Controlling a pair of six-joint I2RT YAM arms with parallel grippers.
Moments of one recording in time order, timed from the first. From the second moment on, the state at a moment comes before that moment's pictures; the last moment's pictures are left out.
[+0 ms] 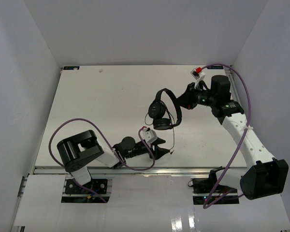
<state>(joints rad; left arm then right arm) -1.07 1.69 0.38 1.31 0.23 -0.19 0.25 1.21 1.08 -0.29 -0.78 0.18</state>
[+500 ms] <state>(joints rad) -1.07 1.56 0.31 1.20 0.11 -0.16 0.25 1.21 1.08 -0.29 -0.78 0.20</state>
